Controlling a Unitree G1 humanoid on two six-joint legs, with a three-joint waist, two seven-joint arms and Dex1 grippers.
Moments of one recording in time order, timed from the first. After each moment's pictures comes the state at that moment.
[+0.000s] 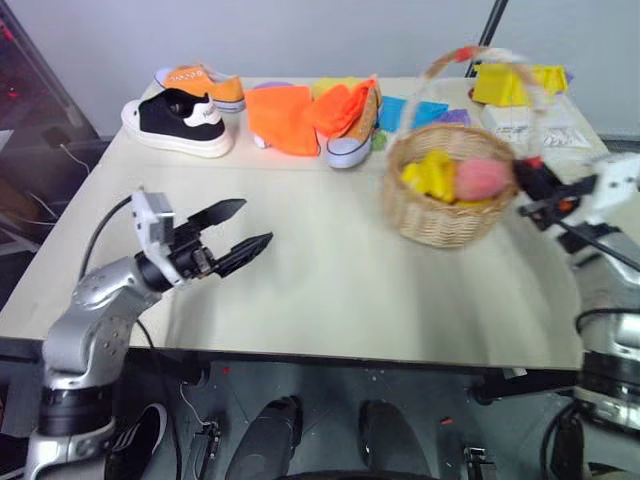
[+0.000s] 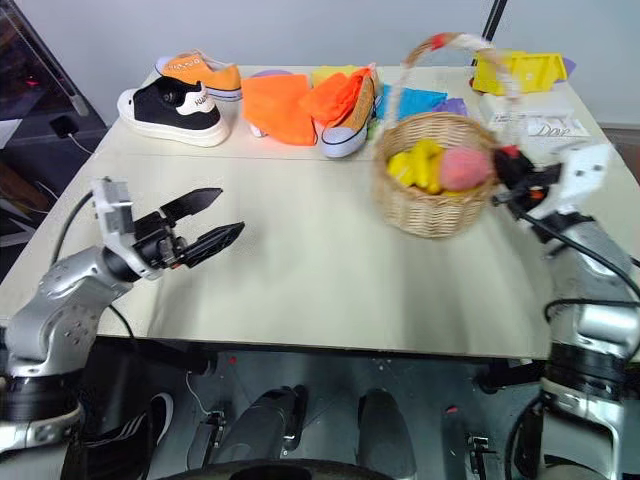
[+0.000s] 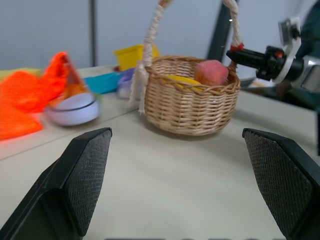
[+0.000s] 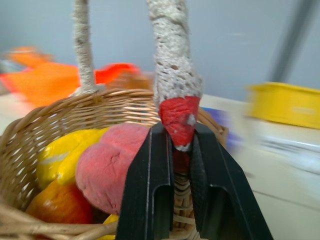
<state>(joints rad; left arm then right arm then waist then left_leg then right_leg) -0.32 0.53 0.14 -0.18 -0.70 0.39 -0.93 -0.28 -0.61 -0.53 -0.02 0.41 0.23 0.51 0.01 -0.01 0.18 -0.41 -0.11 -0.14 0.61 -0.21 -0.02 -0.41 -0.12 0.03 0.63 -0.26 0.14</state>
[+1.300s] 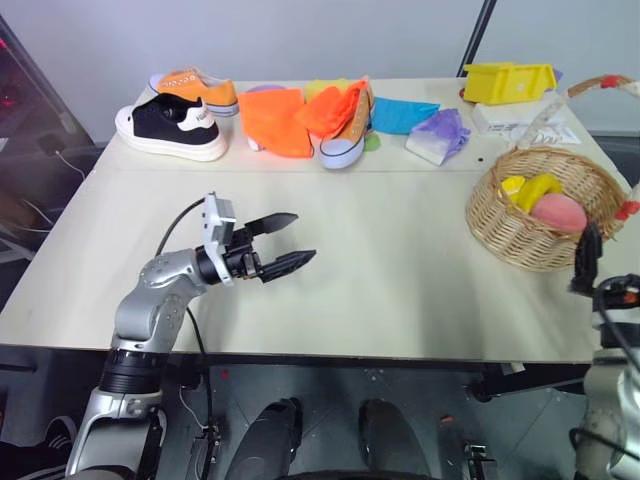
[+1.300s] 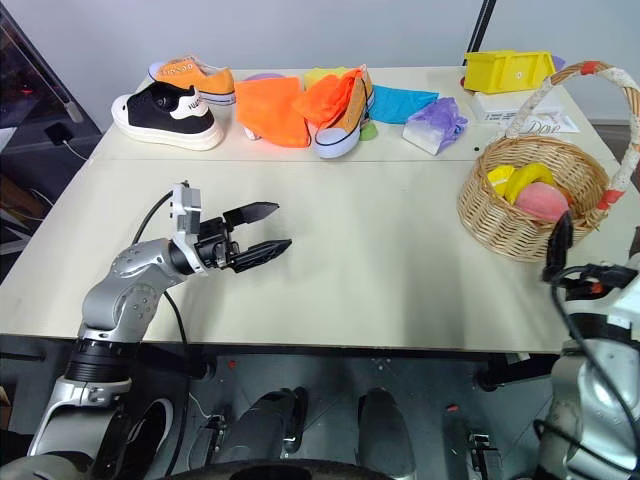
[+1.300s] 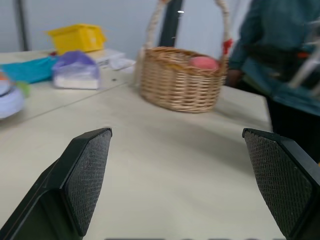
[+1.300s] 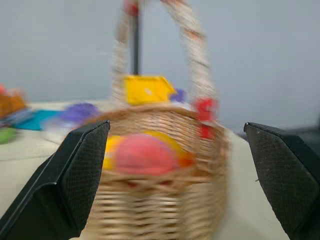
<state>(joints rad) -0.36 0.43 0.06 -0.02 -0.57 0.30 -0.98 0.18 -0.22 -0.47 -0.57 0.33 0.08 0.13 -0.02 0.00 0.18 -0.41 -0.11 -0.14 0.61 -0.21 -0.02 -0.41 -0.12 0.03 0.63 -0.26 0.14</state>
